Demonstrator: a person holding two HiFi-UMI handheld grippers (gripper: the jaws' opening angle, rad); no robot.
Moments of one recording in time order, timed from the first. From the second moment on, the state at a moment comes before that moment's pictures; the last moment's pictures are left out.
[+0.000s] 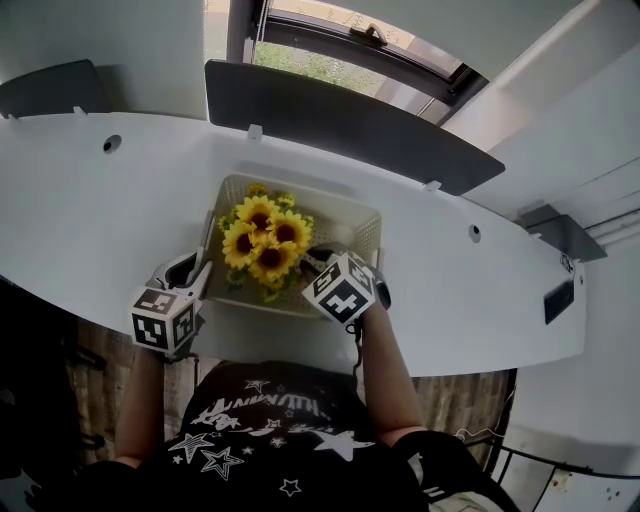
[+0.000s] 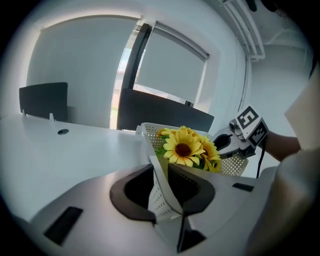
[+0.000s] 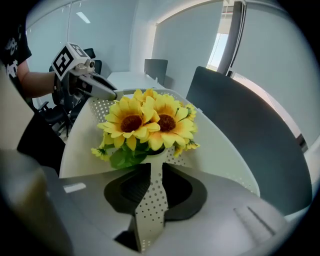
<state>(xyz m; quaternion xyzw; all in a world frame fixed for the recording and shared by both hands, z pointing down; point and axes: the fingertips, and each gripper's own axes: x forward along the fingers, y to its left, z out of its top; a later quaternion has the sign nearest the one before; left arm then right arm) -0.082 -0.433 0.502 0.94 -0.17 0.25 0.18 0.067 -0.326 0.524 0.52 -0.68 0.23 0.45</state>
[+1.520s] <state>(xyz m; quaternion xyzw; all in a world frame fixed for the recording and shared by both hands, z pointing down) -0.084 -0.428 0.505 0.92 -0.18 0.23 0.25 0.025 -0.388 0.607 0.51 -0.78 0.21 0.30</state>
